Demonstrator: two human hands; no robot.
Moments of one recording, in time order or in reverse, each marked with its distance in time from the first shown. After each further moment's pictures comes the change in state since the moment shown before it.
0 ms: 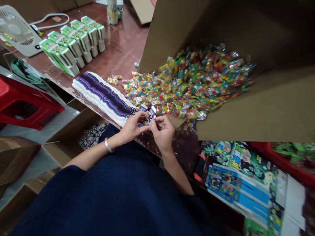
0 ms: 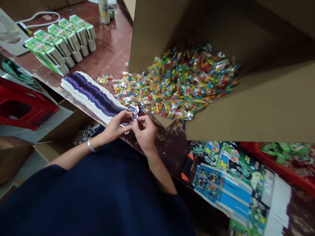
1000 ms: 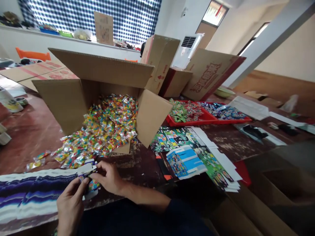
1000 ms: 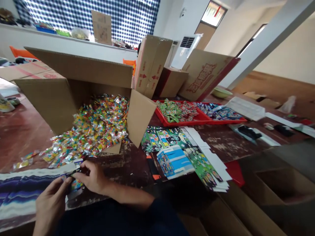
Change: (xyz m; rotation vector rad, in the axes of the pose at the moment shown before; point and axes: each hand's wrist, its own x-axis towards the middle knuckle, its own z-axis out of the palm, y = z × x) left_hand -0.002 -0.003 -0.013 0.016 0.320 -0.394; right_hand 0.007 0.007 0.008 0.194 -0.011 0.072
